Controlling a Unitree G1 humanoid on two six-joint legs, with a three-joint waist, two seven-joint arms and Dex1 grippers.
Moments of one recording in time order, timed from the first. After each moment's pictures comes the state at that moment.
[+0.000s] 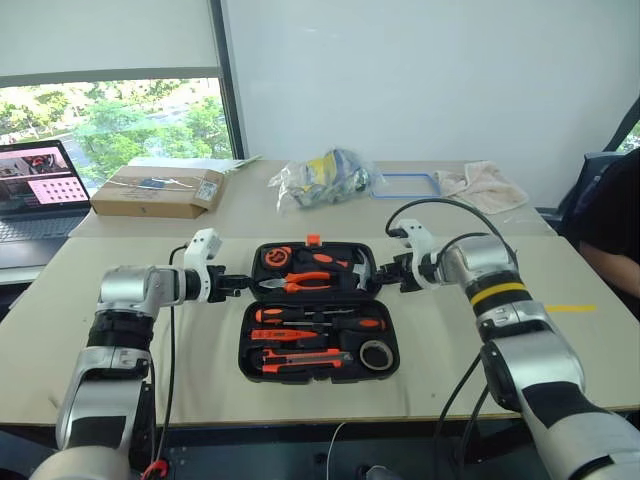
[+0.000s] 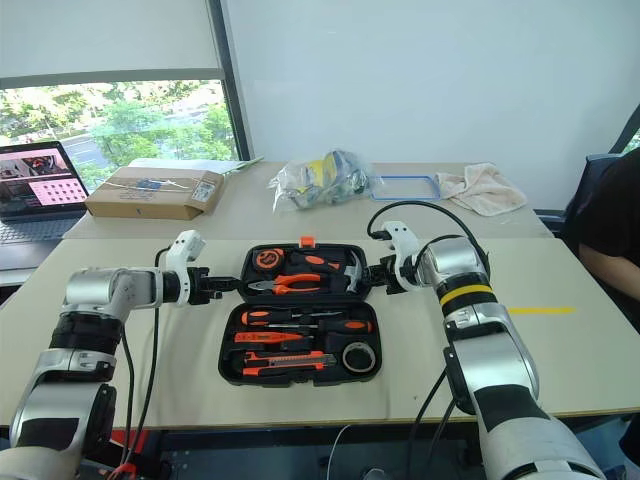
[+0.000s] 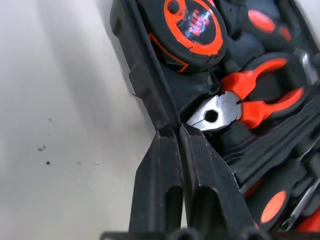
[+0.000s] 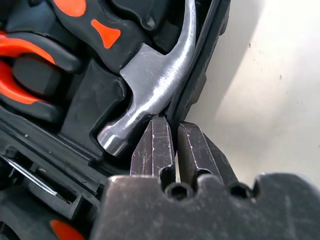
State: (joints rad) left arm -0.80 0.55 0.18 0.50 -0.40 0.98 -0.76; right arm -1.07 -0.42 0.09 0.74 0.16 0.85 0.79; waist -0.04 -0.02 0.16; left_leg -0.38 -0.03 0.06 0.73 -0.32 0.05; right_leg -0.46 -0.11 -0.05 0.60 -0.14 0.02
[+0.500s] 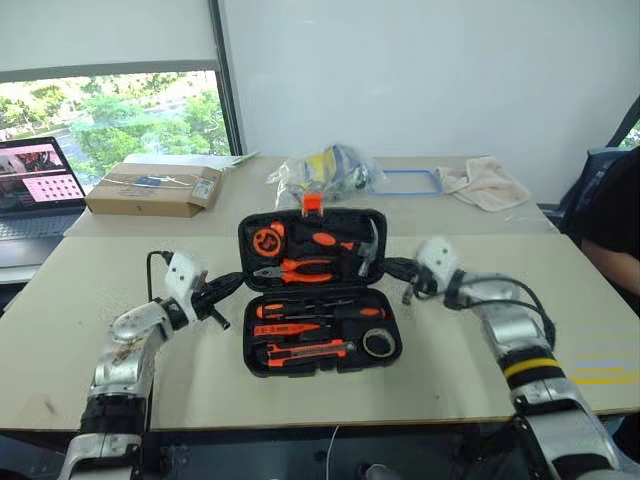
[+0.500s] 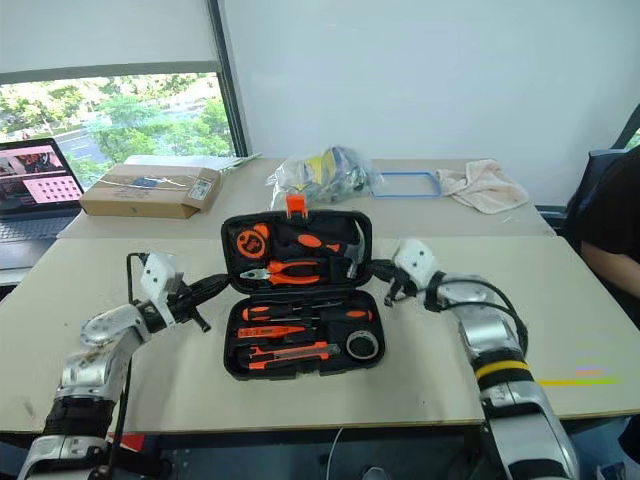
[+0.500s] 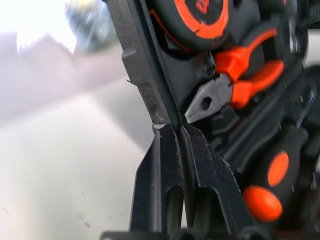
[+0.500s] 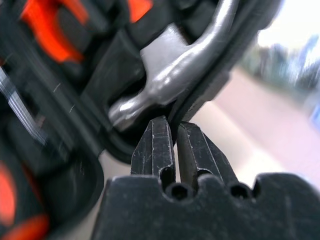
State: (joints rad) left arm -0.38 0.57 0.16 0.28 -0.23 -0.13 -0.93; right arm -0.66 -0.55 0.10 0.53 0.04 -0.37 0.88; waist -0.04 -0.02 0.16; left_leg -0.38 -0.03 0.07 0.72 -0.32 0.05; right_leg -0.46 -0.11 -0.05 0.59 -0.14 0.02
